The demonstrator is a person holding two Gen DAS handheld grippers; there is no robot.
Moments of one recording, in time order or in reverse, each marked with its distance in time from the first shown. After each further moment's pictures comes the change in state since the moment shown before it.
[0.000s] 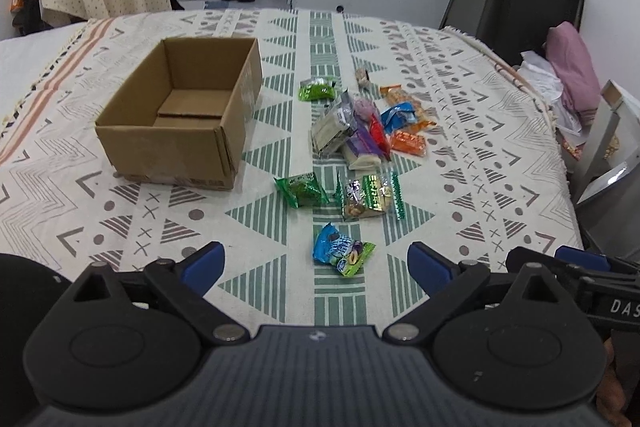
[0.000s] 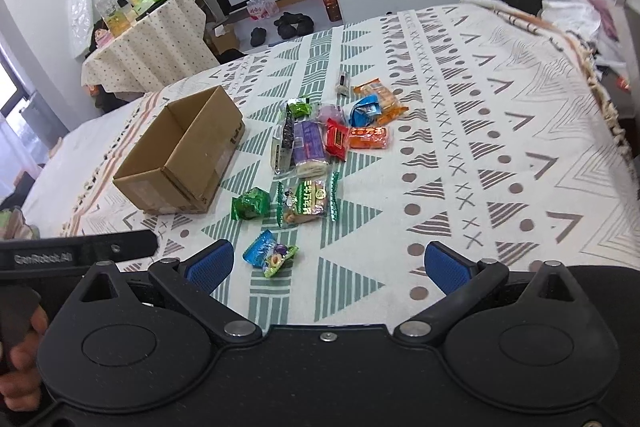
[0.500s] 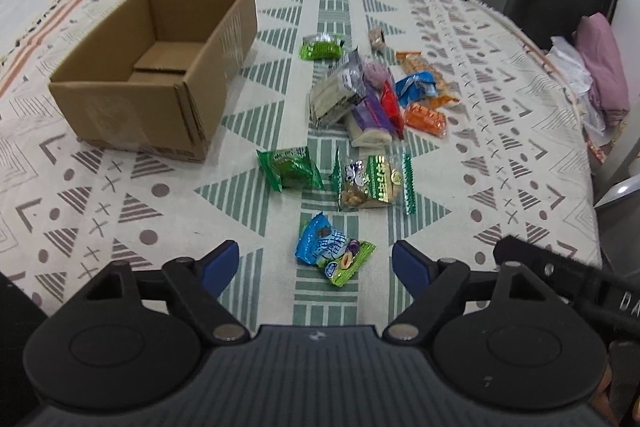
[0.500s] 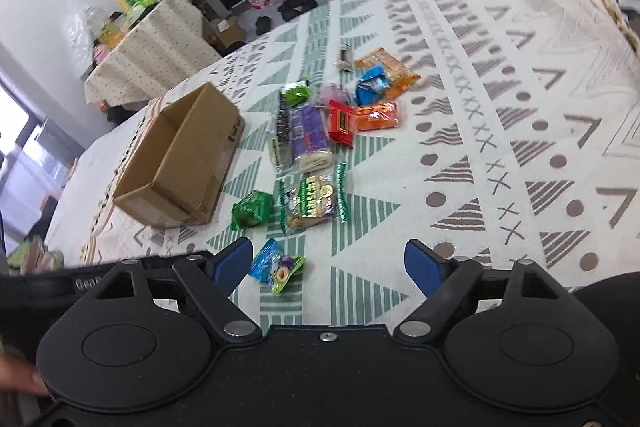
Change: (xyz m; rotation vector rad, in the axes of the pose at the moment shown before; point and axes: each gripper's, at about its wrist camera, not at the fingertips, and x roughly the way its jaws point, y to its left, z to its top) left arm 0.071 -0.011 0.010 -0.075 0.117 0.018; right arm 0.054 -0.030 0.011 0.136 0.071 0.096
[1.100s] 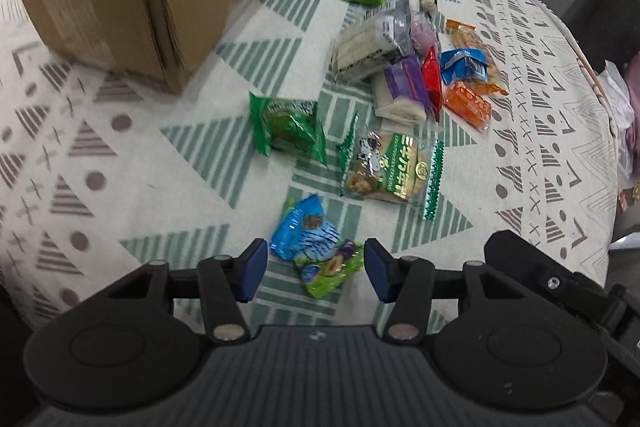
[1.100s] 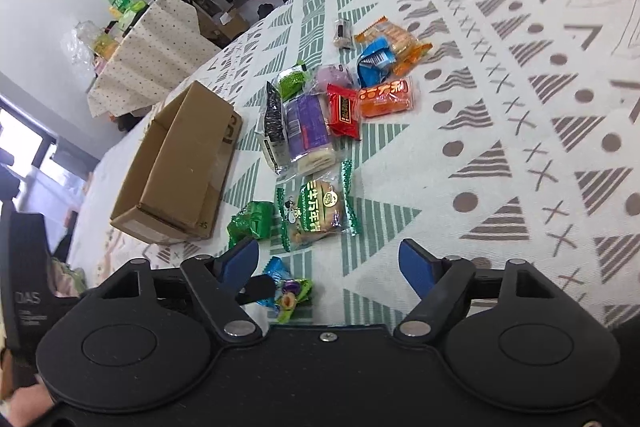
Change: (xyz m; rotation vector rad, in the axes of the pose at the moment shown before) left arm 0.069 0.000 0.009 -0.235 0.151 -0.009; right arm 0.050 -0.021 0.015 0.089 0.062 0.092
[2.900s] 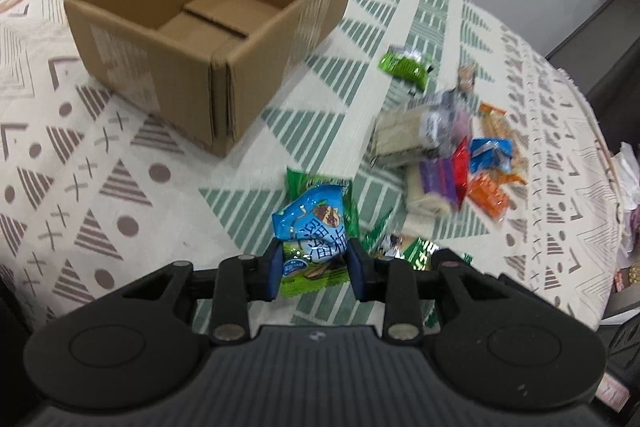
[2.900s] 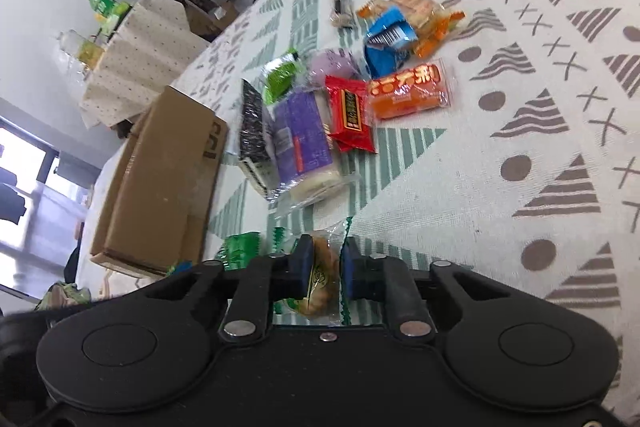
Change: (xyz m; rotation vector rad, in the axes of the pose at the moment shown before) left arm -0.019 0.021 0.032 -0.136 -0.132 0.017; right arm 0.068 -0.005 0.024 0.053 0.031 0.036
